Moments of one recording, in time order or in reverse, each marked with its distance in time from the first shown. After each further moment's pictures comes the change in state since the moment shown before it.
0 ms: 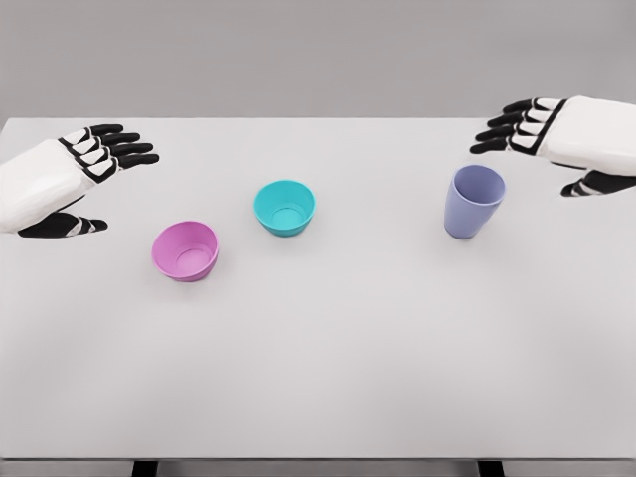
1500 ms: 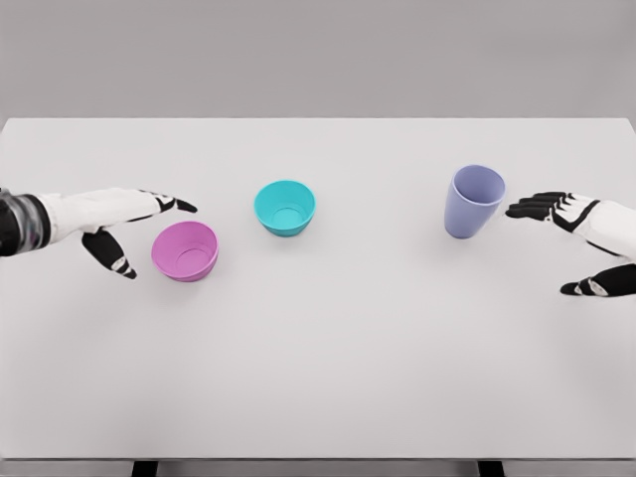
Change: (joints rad) left arm -0.417 -0.046 -0.482 -0.066 0.284 0.709 -0.612; right arm 0.675 0.166 -0.508 -0.014 -0.209 0.000 0.000
